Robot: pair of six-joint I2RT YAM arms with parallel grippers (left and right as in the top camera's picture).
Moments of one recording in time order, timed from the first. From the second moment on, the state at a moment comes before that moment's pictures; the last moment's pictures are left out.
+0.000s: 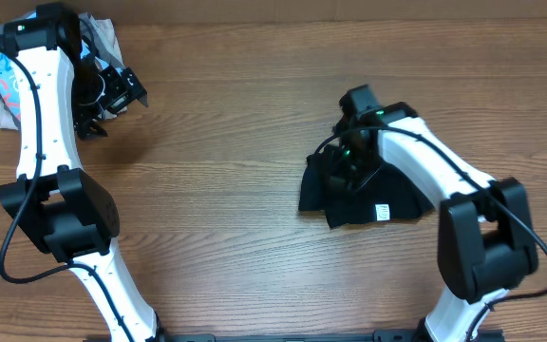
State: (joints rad) left arm 0.22 2.20 2.22 -1.55 0.19 -0.41; right arm 0.34 1.93 1.34 -0.97 -0.39 0.44
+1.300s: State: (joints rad) left arm 0.01 2.20 2.18 -1.38 0.41 -0.14; right arm 0.25 1.39 1.34 -1.20 -0.01 0.59
